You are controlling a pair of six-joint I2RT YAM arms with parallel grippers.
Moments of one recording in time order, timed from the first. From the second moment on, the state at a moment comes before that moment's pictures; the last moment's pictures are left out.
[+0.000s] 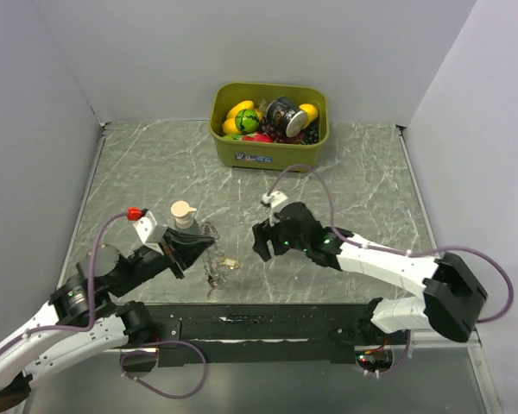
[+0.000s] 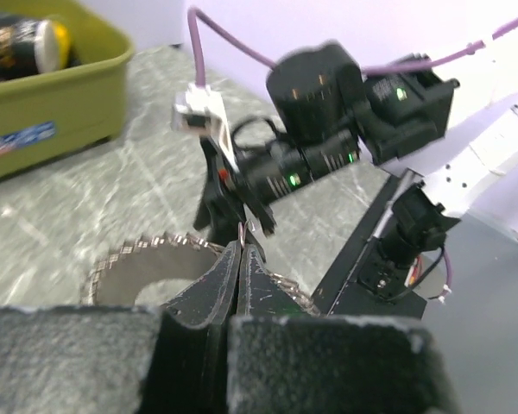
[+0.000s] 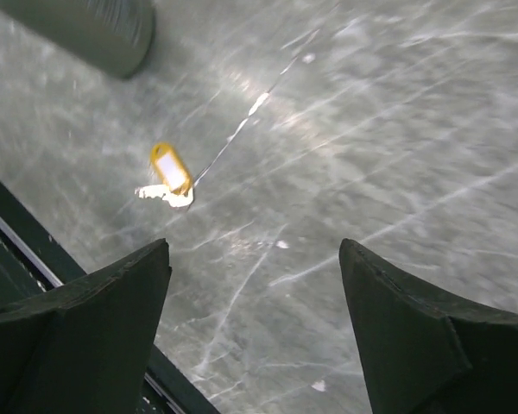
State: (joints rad) left arm -0.98 0.40 0.70 -0.22 0.00 -0.25; right arm 0.84 1.24 0.75 -0.12 -0.01 0.26
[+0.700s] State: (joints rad) left arm -0.98 0.22 0.75 -0.44 -0.17 -0.34; right arm 1.07 1.74 0.93 -0.01 0.04 0.25
